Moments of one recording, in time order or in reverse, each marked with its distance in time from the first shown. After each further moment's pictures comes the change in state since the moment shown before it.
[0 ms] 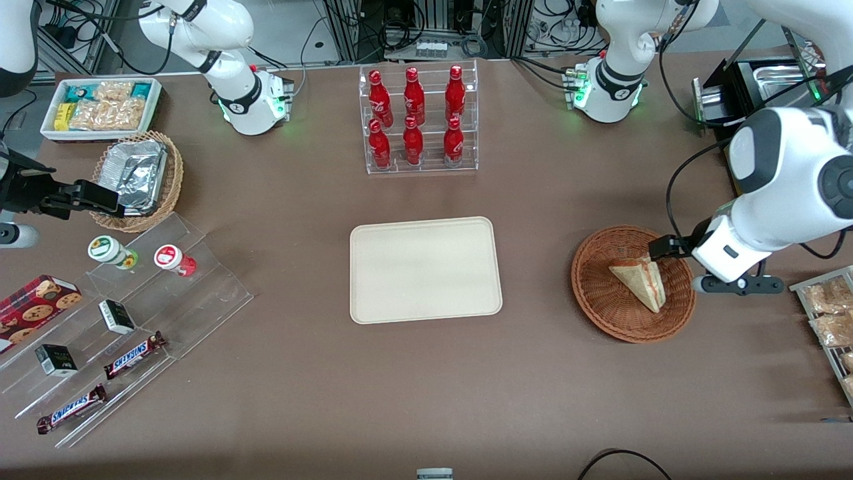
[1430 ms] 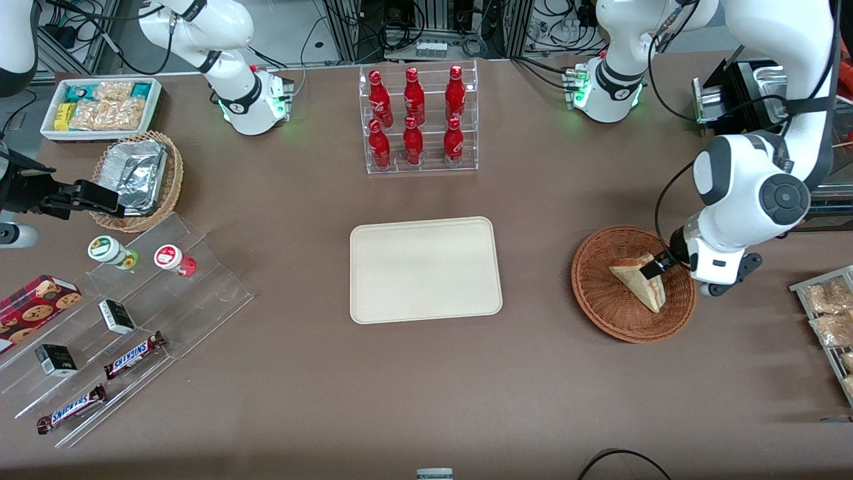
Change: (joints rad) arm 0.020 -0.016 0.013 -0.316 0.001 0.346 -0.568
